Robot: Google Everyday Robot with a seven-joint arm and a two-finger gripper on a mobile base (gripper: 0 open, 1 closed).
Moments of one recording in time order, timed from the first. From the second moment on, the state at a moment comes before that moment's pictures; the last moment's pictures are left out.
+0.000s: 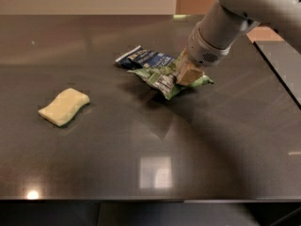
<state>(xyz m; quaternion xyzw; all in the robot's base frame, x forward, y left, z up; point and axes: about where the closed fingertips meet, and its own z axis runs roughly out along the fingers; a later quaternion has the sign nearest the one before) 0.583 -0.099 0.888 -0.68 0.70 0.01 0.22</state>
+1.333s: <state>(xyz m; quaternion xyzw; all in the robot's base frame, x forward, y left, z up) 0.641 -0.115 0.887 -0.64 0.73 -0.01 0.23</state>
